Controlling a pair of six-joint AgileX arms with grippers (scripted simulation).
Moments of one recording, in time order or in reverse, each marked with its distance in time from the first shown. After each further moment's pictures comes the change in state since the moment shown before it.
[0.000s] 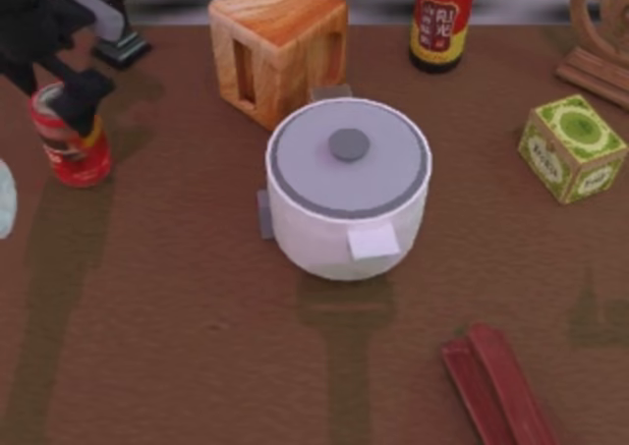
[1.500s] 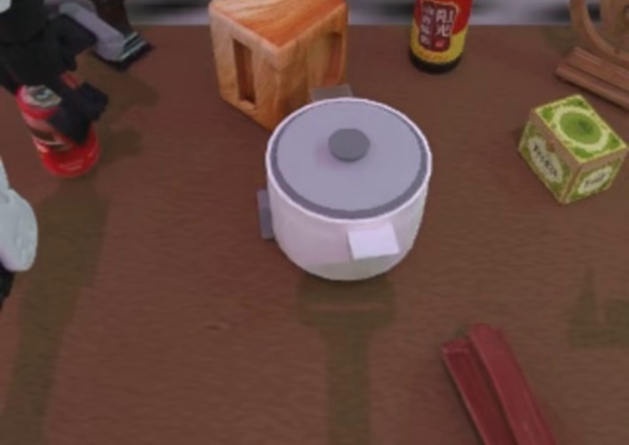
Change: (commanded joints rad) left arm 0.001 0.195 0.293 -0.098 0.003 0.002; right arm 0.000 0.000 0.000 0.000 0.000 0.000
